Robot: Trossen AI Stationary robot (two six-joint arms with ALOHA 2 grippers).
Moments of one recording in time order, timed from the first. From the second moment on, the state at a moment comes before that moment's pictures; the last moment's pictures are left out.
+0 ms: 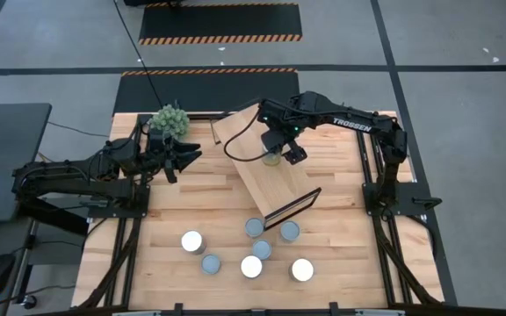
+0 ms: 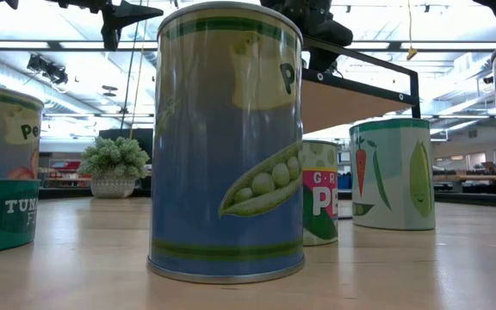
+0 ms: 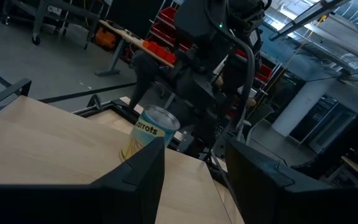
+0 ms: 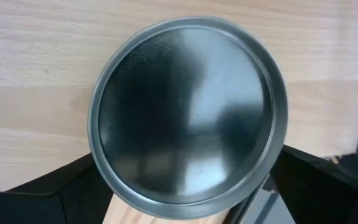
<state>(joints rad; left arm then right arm) 0.09 0.63 0.59 0.07 -0.20 -0.53 -0.28 1.86 1.96 -1.36 0.06 -0.77</state>
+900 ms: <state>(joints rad) 0.09 0.63 0.59 0.07 -0.20 -0.54 -0.28 1.76 1.96 -1.49 0.12 -0.38</state>
